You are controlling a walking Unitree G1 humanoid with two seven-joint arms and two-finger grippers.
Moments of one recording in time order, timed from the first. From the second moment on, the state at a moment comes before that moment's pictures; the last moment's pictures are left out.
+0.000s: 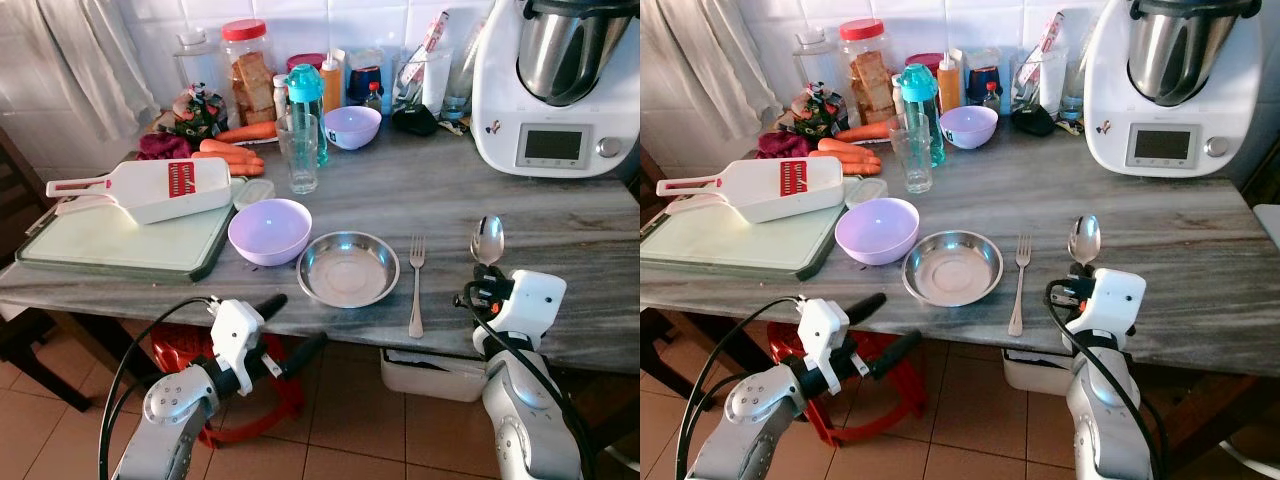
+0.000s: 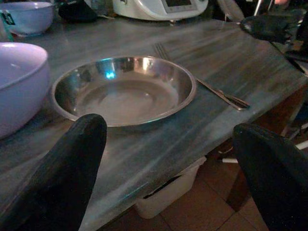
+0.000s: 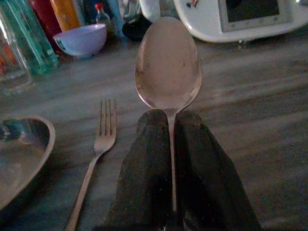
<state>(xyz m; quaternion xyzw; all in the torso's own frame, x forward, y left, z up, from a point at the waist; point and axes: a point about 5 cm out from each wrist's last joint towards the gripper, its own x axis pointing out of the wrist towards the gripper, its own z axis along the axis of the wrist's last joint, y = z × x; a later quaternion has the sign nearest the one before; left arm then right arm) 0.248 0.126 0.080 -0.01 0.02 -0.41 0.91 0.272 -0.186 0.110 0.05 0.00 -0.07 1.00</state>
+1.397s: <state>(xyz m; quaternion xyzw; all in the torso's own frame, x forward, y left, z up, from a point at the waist) 0.240 0.116 0.084 -0.02 0.03 -0.47 0.88 0.309 -0.185 0.098 0.07 0.11 -0.04 0.99</state>
